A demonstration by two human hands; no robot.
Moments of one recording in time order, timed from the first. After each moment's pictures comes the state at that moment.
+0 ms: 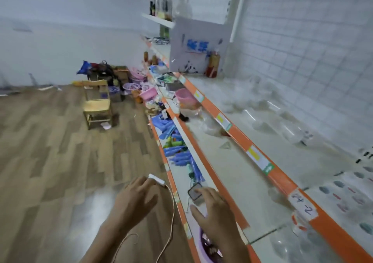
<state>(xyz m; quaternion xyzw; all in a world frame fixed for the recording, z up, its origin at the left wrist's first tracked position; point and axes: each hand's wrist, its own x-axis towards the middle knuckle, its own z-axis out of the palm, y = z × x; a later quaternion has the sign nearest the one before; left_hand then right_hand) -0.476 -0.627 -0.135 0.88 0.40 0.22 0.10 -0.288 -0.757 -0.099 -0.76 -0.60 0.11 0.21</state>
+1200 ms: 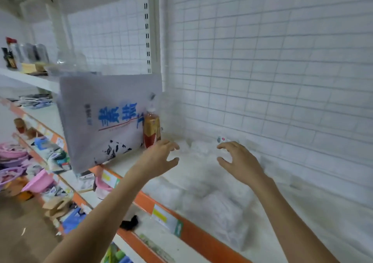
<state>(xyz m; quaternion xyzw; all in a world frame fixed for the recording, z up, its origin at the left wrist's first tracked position) -0.051 -0.132 0.033 0.97 0.05 0.22 0.09 0.054 -0.358 0.035 -0.89 -0.37 -0.11 0.24</state>
